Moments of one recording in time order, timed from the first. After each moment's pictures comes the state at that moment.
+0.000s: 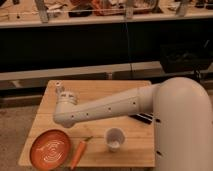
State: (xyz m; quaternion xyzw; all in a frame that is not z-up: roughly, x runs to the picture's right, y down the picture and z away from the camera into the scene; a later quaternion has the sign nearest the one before) arm -0.211 0.190 0.773 -0.16 -0.21 -0.38 0.88
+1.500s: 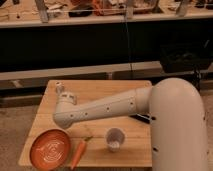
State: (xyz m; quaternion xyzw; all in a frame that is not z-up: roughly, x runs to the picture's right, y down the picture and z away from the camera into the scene) arm -0.237 0.202 0.779 -0.16 -0.26 -0.40 0.87
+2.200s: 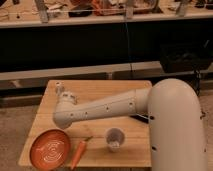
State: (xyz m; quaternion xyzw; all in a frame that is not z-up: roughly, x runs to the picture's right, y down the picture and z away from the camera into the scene) arm -0.246 0.203 0.783 -0.15 -0.28 -0.40 0.86
